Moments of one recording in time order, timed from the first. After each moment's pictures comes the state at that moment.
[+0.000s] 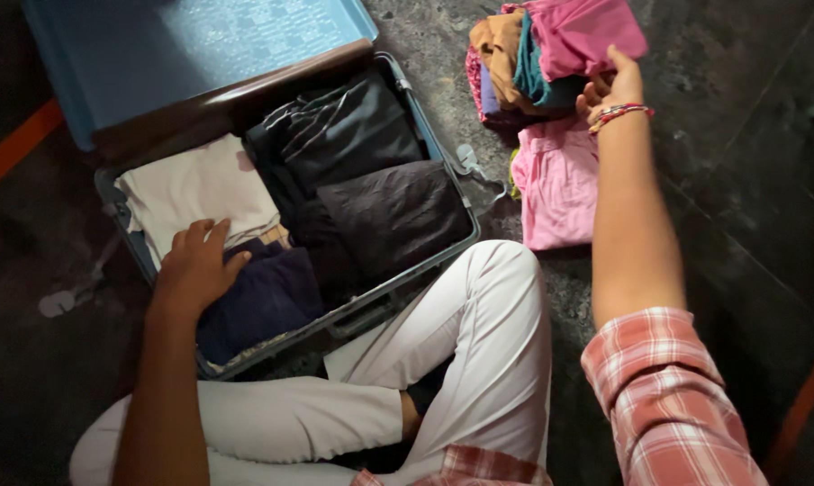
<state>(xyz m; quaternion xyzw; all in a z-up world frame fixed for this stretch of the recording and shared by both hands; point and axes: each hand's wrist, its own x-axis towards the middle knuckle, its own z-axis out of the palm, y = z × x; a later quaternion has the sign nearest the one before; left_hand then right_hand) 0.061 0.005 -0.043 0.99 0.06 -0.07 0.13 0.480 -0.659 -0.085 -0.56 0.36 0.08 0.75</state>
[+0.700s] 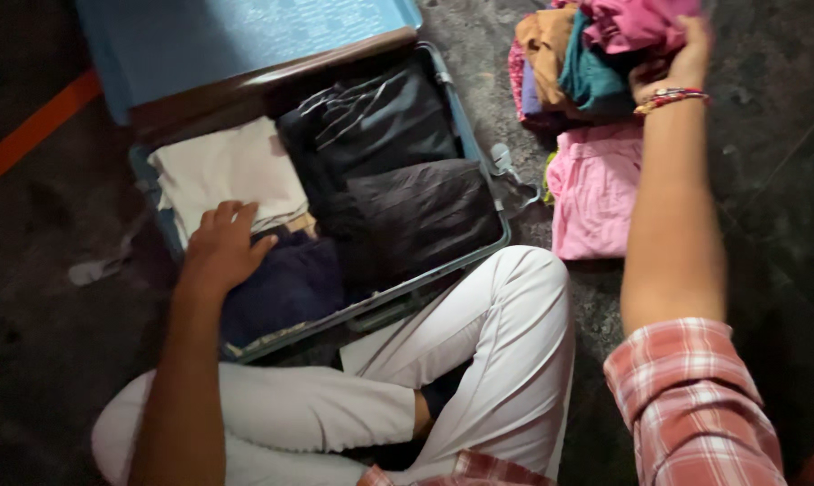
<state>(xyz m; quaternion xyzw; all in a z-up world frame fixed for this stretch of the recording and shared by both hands) 0.065 0.004 -0.039 0.99 0.06 -0.06 0.14 0.520 -0.651 -0.067 -0.44 0.26 0.07 0.86</state>
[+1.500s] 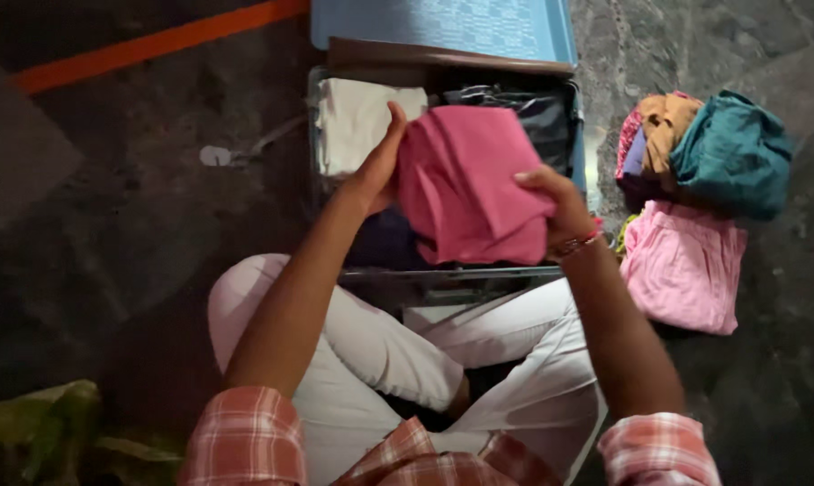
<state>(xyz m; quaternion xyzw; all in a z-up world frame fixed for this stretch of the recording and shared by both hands) 0.085 -0.017 -0.013 0.36 0.17 -0.08 0.91 0.179 -0.289 0.060 -0.47 0.01 0.50 0.72</state>
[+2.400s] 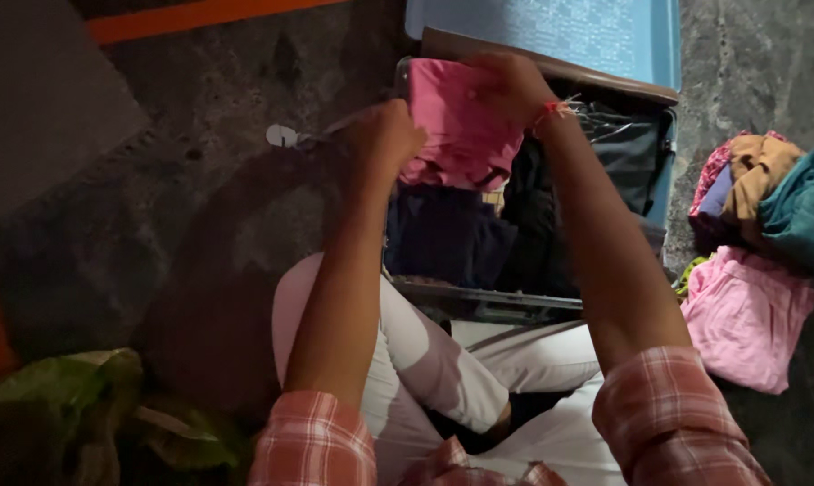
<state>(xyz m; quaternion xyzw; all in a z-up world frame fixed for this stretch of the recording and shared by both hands) 0.078 0.092 -0.056 0.89 0.33 0.05 0.31 0.298 -0.053 -0.033 -0.76 -0.59 0.13 0.24</state>
